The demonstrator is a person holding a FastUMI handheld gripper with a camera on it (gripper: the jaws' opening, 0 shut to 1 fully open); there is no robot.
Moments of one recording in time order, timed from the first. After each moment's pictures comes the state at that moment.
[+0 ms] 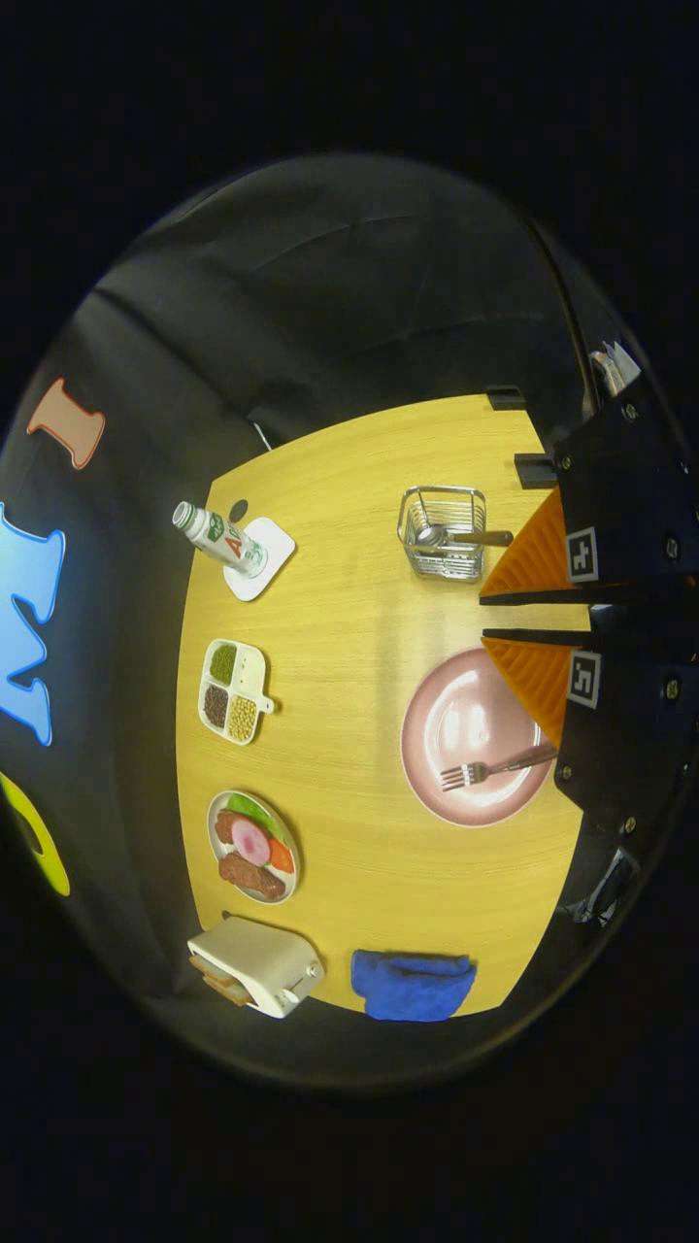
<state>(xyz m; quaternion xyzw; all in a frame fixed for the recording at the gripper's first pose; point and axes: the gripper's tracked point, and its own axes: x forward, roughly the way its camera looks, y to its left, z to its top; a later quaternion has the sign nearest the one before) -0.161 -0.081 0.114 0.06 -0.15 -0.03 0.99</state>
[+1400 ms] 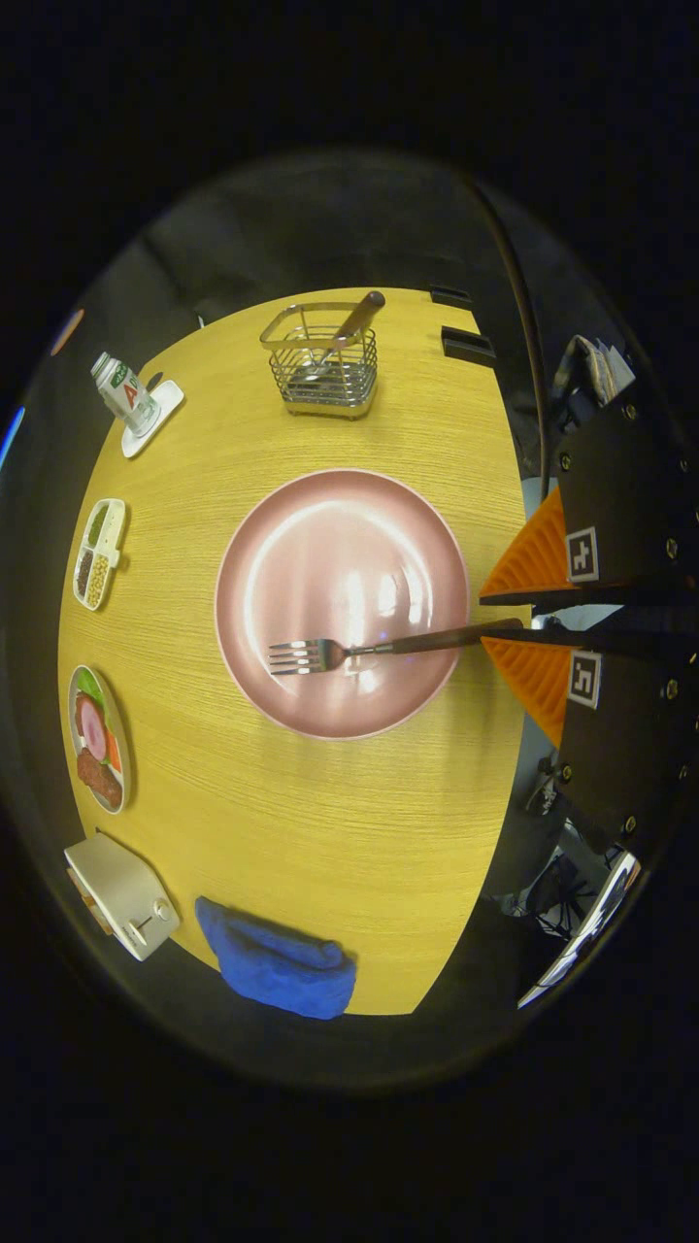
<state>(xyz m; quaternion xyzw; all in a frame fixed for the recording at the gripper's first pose) -0.057 0.044 0.012 -0.02 -0.02 0.04 1.00</state>
